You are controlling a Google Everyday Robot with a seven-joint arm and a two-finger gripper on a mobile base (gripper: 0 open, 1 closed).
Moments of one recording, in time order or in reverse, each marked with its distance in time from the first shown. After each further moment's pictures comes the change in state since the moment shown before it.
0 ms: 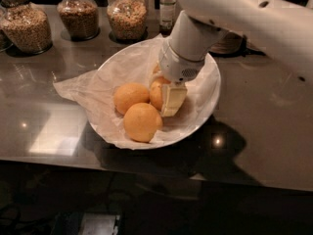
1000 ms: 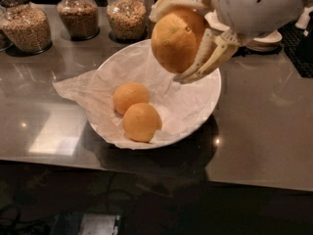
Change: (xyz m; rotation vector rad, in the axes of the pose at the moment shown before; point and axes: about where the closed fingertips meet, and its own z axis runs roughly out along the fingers) arm -0.082 0.059 -0.204 0.394 -0.376 -0.319
